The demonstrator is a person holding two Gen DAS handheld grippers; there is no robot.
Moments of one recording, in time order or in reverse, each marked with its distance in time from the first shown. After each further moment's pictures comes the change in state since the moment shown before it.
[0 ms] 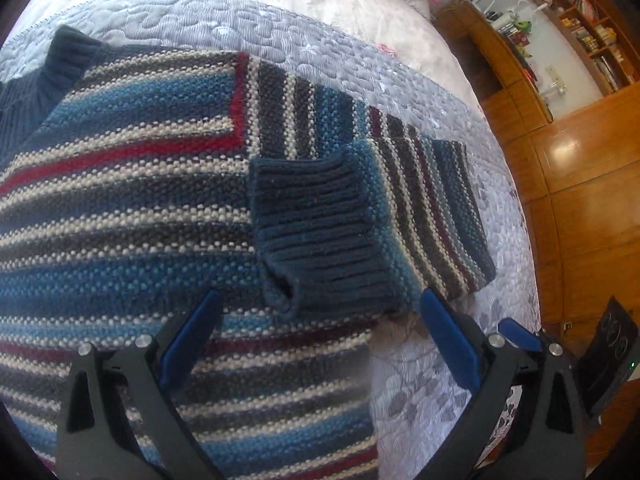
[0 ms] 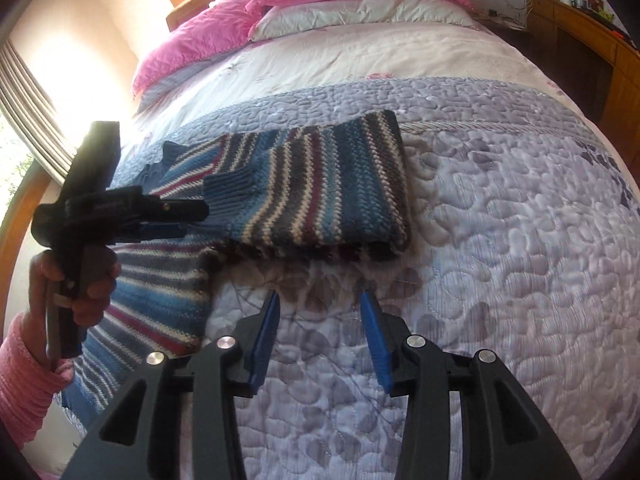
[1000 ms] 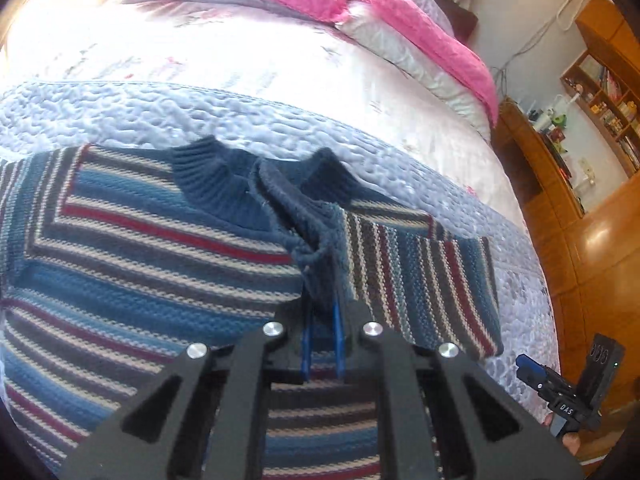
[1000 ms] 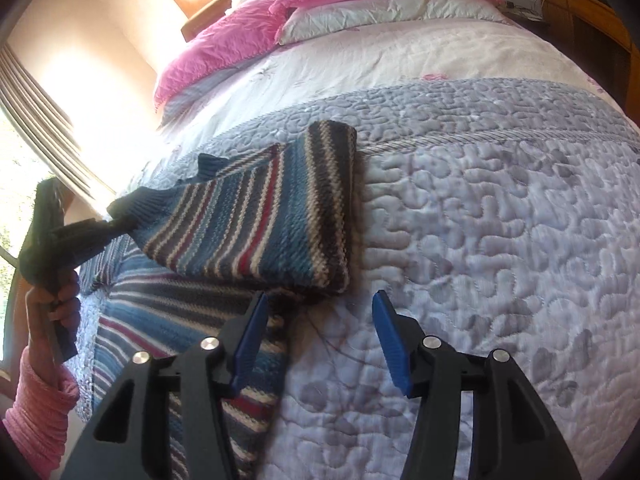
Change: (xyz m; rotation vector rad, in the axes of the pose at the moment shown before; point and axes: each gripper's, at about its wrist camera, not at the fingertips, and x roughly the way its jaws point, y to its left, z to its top) left arm -0.178 0.142 -0.014 -0.152 -0.354 0.166; right arm 0.040 0.060 0.030 0.055 -0.016 0.156
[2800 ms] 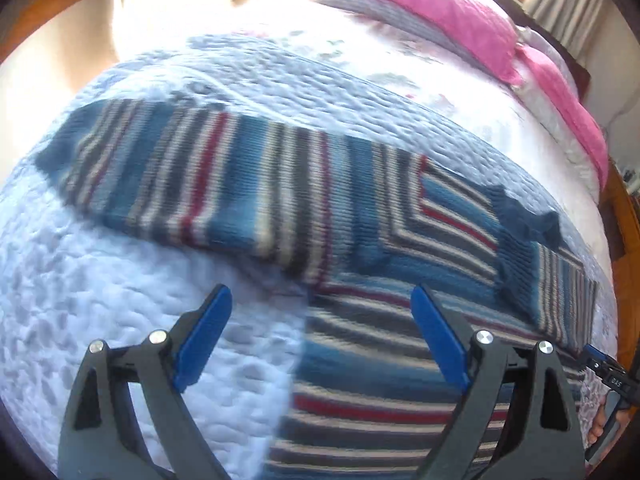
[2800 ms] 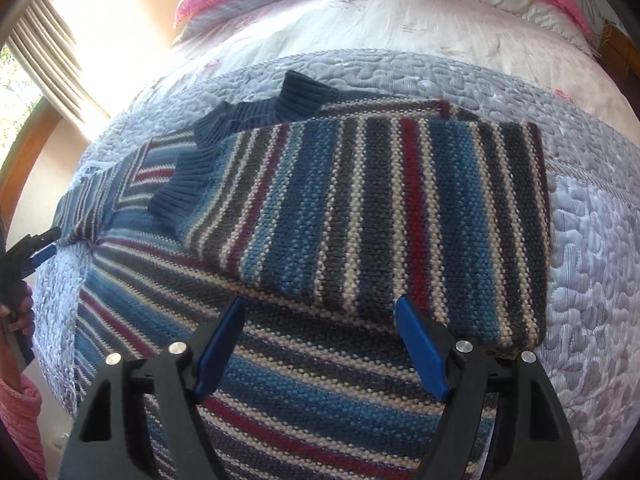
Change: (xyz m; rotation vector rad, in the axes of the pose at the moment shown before) left arm -0.136 0.274 -0.024 -0.218 -0.057 0.374; right arm 0.120 0.167 0.009 -0.193 0.201 -0.131
